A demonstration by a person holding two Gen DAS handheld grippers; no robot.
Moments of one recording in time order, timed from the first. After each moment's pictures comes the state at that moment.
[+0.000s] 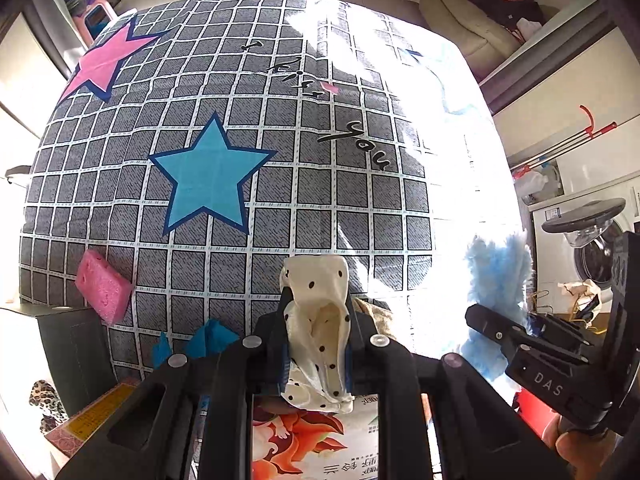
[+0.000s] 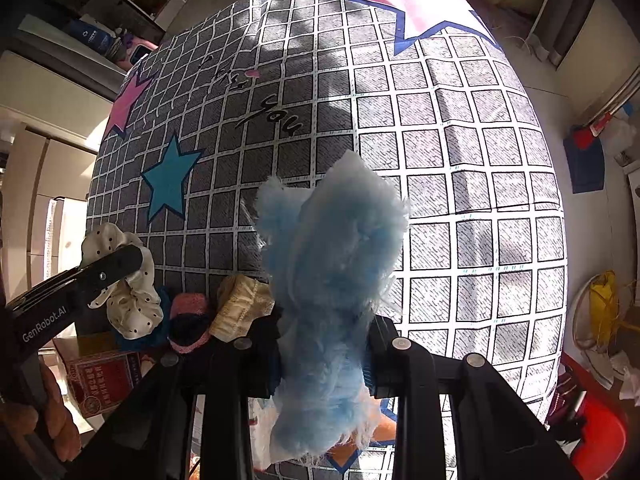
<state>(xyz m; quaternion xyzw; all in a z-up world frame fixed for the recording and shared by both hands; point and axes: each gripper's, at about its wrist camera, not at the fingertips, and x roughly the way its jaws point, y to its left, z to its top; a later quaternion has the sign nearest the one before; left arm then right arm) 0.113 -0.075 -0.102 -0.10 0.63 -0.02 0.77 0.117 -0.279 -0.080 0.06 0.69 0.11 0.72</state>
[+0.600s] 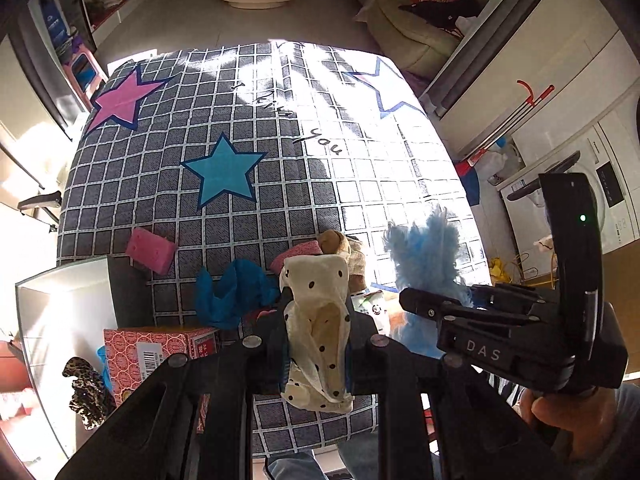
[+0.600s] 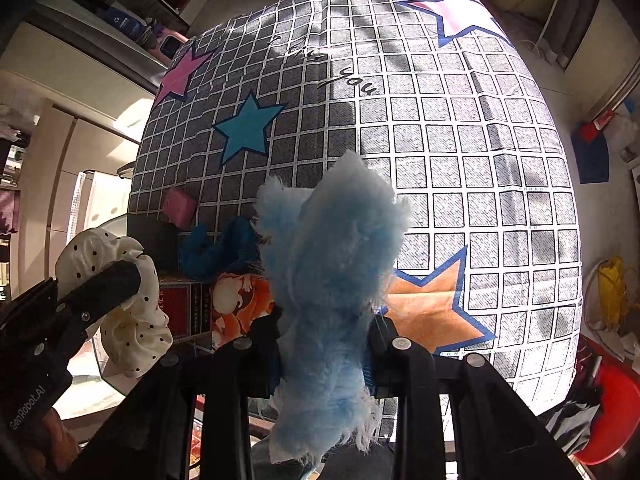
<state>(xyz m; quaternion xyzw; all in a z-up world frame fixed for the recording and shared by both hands) -0.003 -0.066 -0.001 -0.06 0.58 -0.07 0.81 0.027 -0.222 -0.019 0.06 0.68 0.14 0.72</state>
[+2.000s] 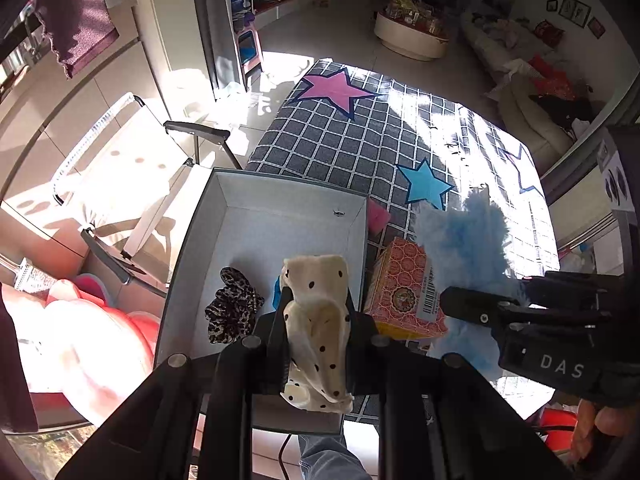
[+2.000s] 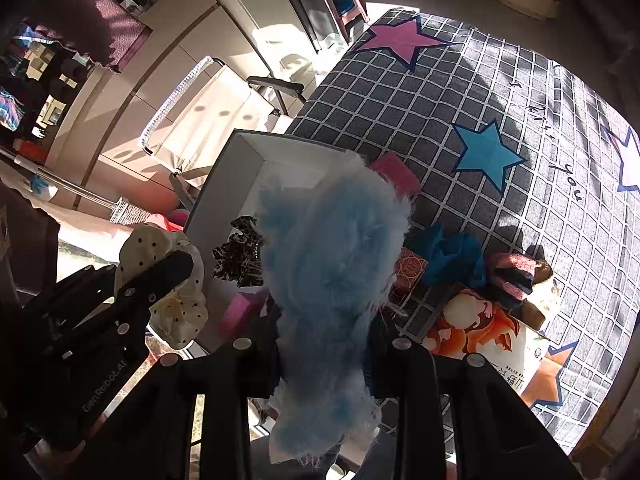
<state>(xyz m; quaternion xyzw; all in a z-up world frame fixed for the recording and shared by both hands) -0.147 0.114 0.021 -0.14 0.52 0.16 0.83 -0.044 0.003 0.032 -0.09 0.64 0.34 0.68</state>
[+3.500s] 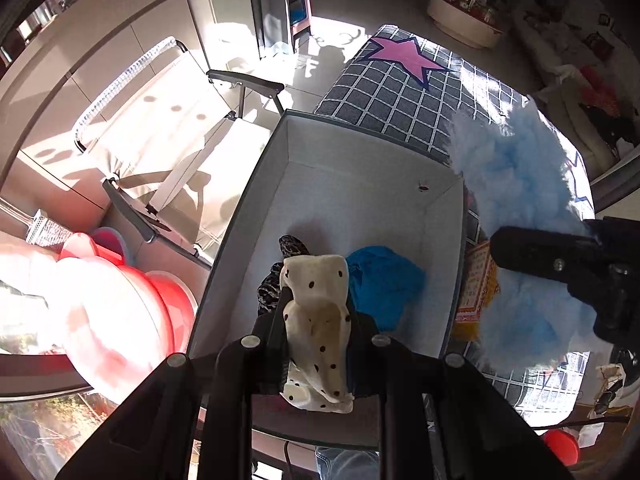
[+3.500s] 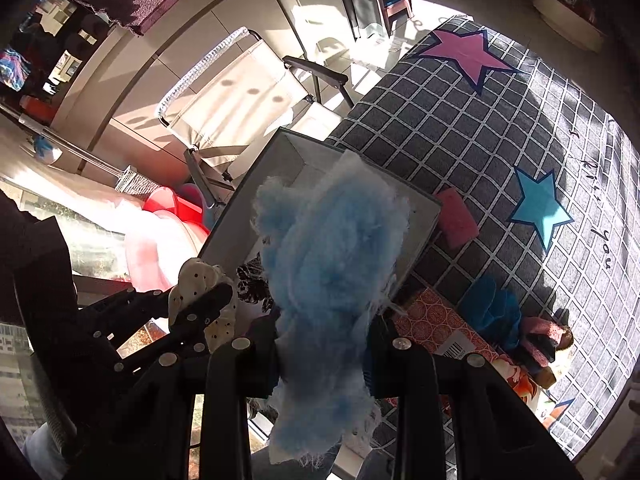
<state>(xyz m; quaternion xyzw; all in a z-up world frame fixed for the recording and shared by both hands) -0.157 0.179 -0.038 -0.17 0.56 0.23 0.78 -0.038 0.091 0.017 -0.15 0.63 0.39 0.65</state>
